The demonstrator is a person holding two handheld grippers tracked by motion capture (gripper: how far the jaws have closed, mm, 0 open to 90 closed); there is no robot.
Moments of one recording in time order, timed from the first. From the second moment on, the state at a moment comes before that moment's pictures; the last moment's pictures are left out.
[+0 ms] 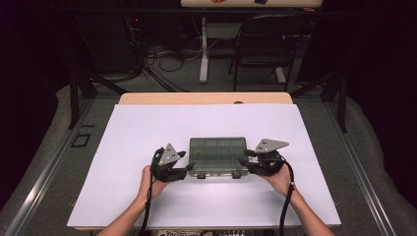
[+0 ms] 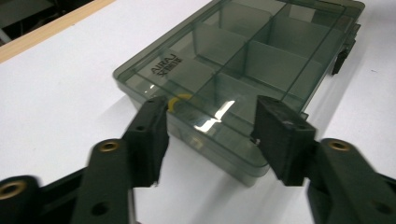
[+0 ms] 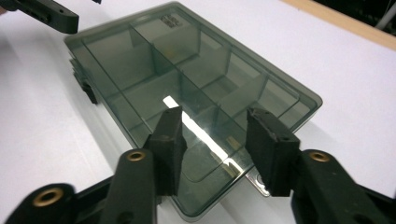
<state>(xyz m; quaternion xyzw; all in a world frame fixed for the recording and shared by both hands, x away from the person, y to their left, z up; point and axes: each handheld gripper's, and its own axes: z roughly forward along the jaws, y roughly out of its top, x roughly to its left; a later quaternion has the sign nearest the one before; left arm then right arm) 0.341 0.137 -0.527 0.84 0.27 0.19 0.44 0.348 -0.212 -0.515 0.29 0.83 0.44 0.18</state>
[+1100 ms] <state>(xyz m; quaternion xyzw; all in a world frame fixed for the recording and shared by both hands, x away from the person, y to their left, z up) 0.300 0.173 -0.534 0.83 0.30 0.22 0.43 0.309 -0.237 -0.509 0.30 0.80 0.47 0.22</state>
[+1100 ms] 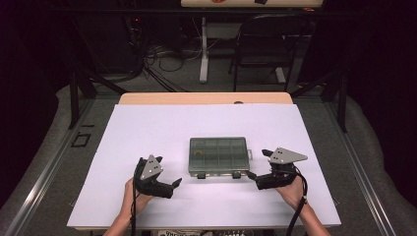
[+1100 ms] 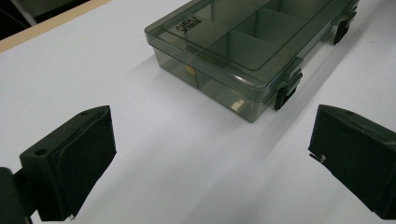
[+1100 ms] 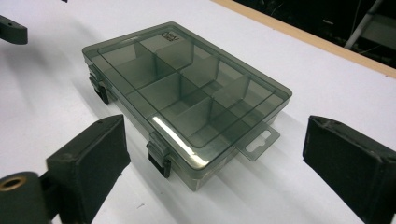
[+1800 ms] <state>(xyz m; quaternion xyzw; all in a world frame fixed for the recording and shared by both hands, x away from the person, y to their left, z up) 0.273 0.200 -0.552 0.81 0.31 0.23 0.43 0.278 -0.253 -0.524 0.32 0.78 0.47 0.26</state>
